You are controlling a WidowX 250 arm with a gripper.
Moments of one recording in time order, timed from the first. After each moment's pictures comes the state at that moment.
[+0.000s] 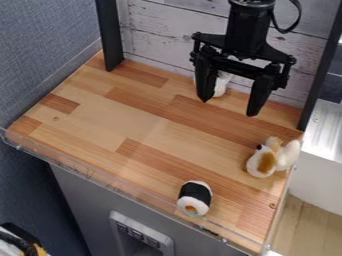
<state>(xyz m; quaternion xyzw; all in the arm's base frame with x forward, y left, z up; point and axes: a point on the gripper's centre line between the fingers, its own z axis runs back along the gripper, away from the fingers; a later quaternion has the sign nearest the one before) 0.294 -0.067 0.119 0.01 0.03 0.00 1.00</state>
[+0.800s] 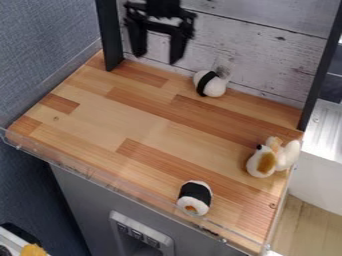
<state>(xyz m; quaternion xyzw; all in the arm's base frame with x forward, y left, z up) 0.356 0.079 0.105 0.00 0.05 0.03 1.00</state>
